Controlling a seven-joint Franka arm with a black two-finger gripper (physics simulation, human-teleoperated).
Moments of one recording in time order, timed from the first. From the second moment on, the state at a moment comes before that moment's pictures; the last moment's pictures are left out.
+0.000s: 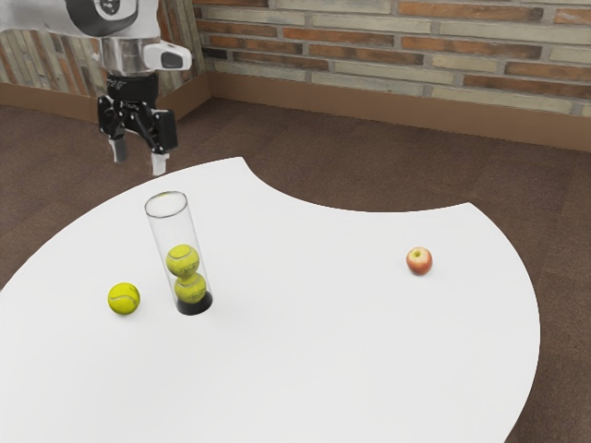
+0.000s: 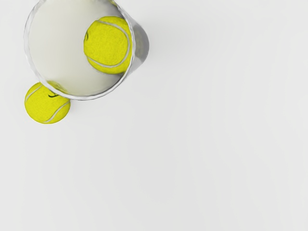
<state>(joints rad) -0.23 0.09 0.28 -1.45 0.03 1.30 0.13</state>
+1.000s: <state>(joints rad) 0.06 0.21 0.31 -2.13 -0.11 2.27 0.31</state>
